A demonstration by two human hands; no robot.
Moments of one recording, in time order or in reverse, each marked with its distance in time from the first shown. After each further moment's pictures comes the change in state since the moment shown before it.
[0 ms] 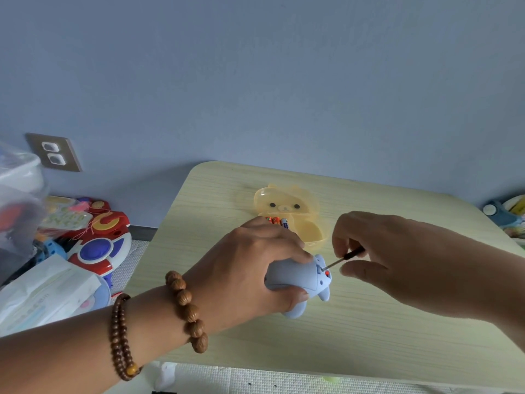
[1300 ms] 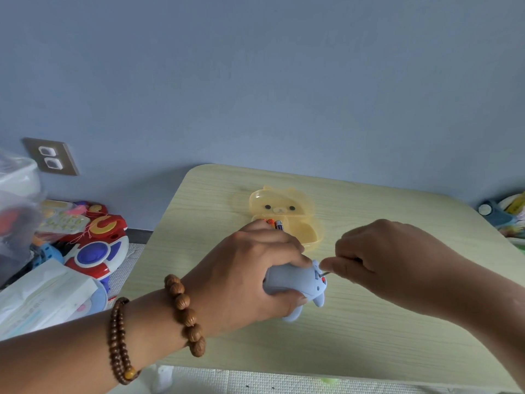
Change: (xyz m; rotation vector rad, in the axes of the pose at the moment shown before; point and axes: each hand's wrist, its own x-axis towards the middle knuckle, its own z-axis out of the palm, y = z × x) left_hand 0.005 0.006 0.002 0.048 -0.022 0.029; right_hand 0.009 0.012 0.017 -0.053 0.082 -0.025
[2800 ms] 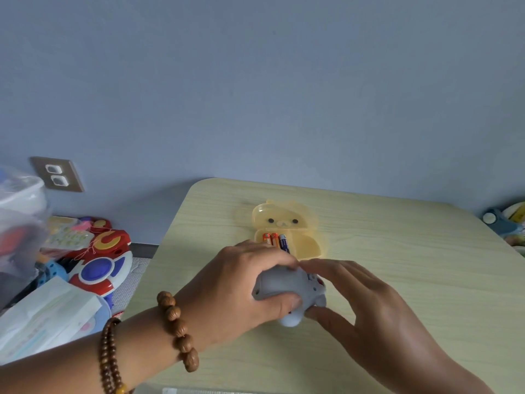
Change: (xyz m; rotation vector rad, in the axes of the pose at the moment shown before) left_hand -0.006 -0.009 -0.008 -0.113 -0.015 -0.169; right_hand -0.015 -0.017 0.074 0.381 0.440 -0.107
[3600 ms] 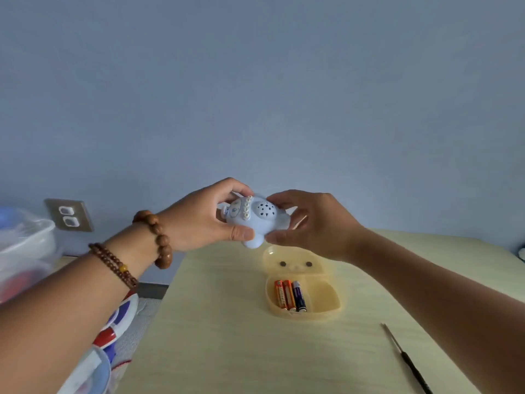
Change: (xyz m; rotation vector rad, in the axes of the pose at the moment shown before) left_hand 0.100 -0.073 -0.107 -0.124 -0.025 -0.201; right_hand 0.188 0.028 -0.003 0.255 -0.115 0.035
